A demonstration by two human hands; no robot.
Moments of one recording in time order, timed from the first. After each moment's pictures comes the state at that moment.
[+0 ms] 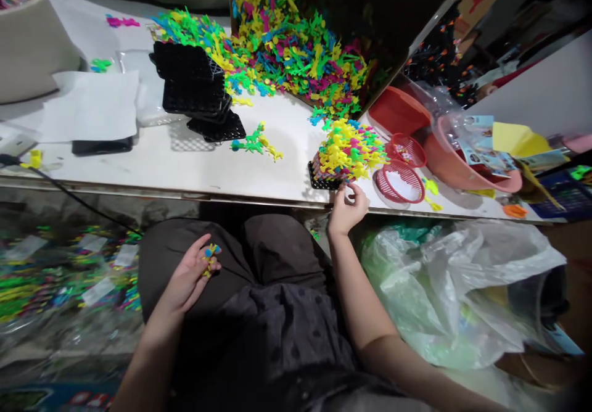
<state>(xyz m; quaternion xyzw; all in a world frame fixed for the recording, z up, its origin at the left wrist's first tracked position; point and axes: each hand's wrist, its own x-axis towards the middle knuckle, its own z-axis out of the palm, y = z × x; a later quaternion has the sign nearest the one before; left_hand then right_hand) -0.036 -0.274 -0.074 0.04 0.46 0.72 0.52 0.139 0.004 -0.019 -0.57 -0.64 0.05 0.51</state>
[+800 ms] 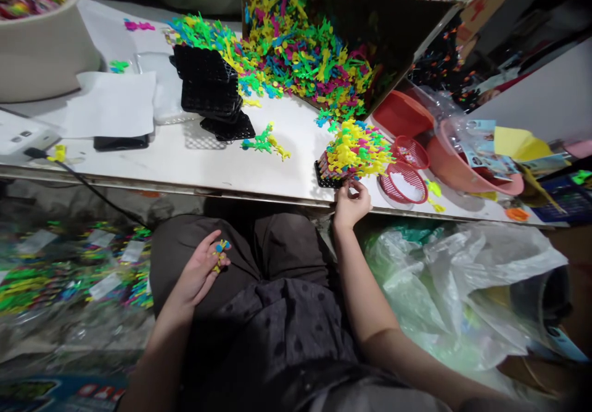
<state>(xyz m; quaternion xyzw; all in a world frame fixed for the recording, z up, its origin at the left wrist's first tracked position) -0.035 -0.276 -0.076 0.06 0.43 0.73 0.52 0.135 0.014 -0.026 -0.60 -0.63 0.05 0.48</state>
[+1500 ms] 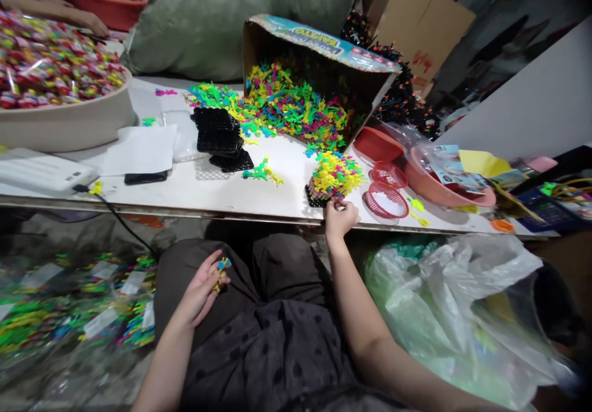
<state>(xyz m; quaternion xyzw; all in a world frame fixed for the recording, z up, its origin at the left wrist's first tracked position) -0.032 -0.278 -0.071 0.08 0.45 0.73 0.51 0.131 0.022 -0.018 -0.61 -0.63 0.02 0.47</state>
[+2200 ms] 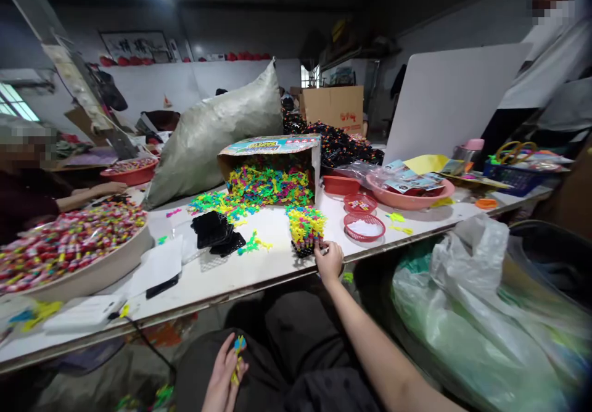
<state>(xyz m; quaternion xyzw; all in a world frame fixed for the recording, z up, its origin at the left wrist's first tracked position) -0.022 -0.269 -0.080 0.09 0.57 0.70 0.41 0.145 0.020 -0.017 -0.56 -0.63 0.09 0.53</state>
